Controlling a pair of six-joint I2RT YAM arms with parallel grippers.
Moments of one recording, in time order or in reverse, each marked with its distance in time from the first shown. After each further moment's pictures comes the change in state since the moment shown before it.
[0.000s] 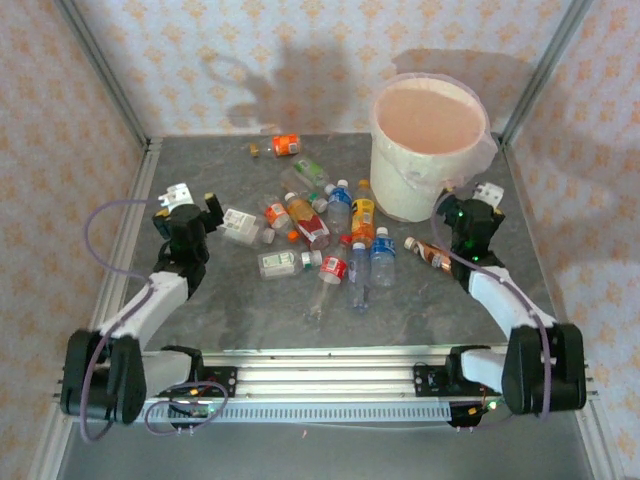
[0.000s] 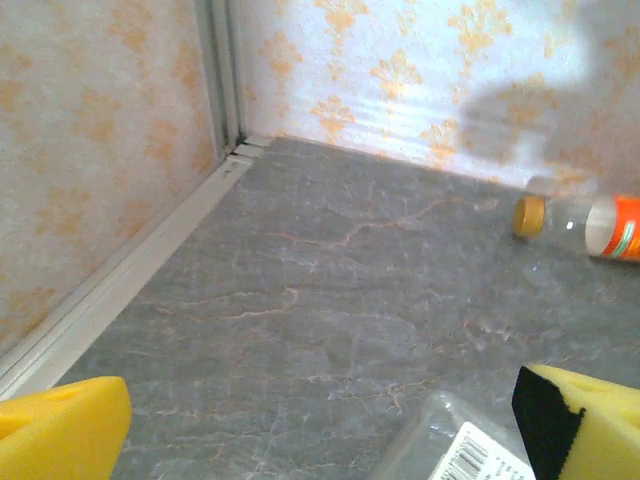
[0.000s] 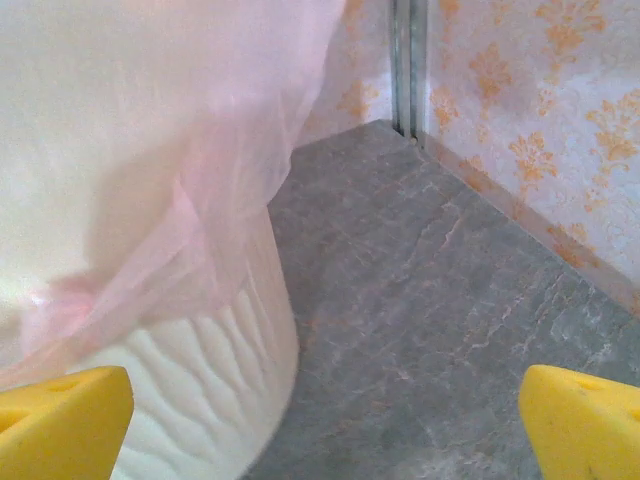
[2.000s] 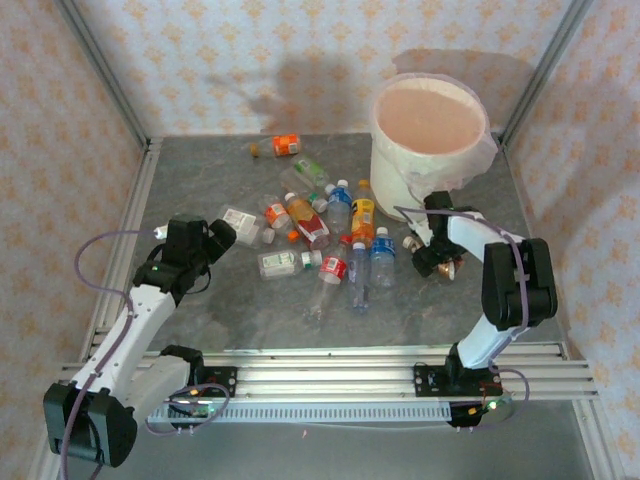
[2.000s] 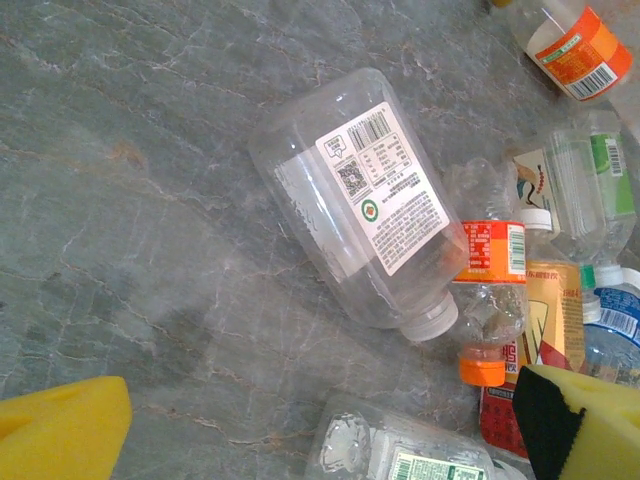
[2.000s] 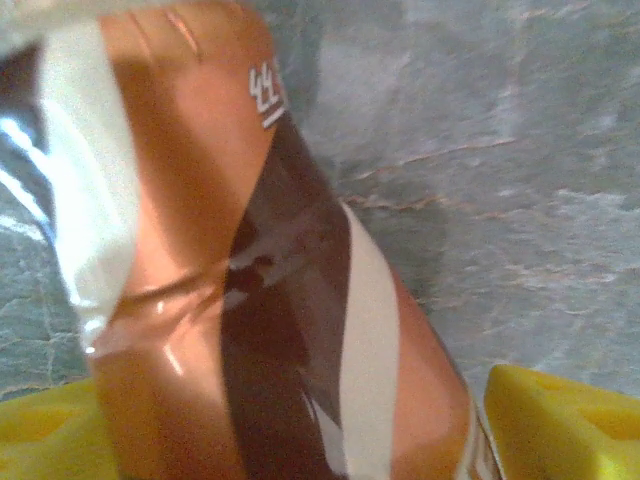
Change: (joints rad) left arm -0.052 -0.188 0.123 -0.785 0.367 -0.676; right arm 0.058 0.517 0.366 -0.989 -0.210 -0.758
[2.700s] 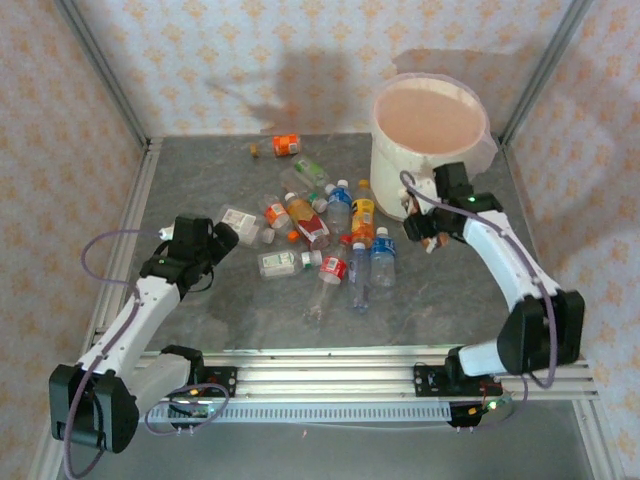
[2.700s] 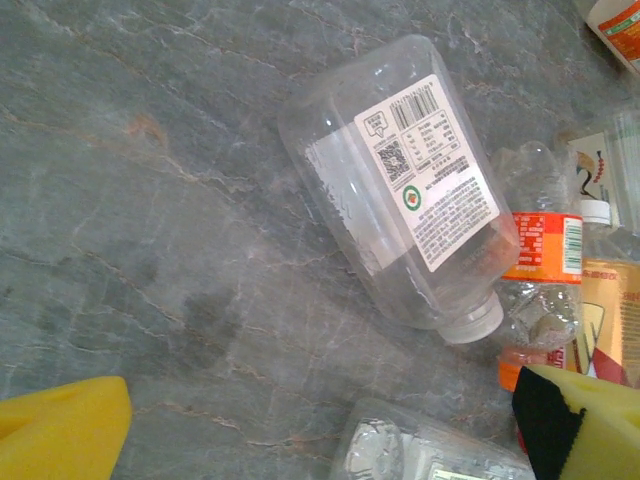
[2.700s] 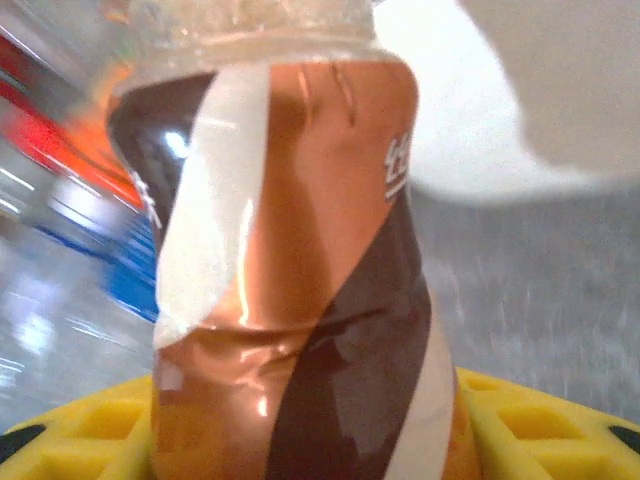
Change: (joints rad) left arm 0.000 0.083 -0.004 0.013 0.006 -0.019; right arm 0.071 -0.319 0.209 -0.065 -0.312 0.182
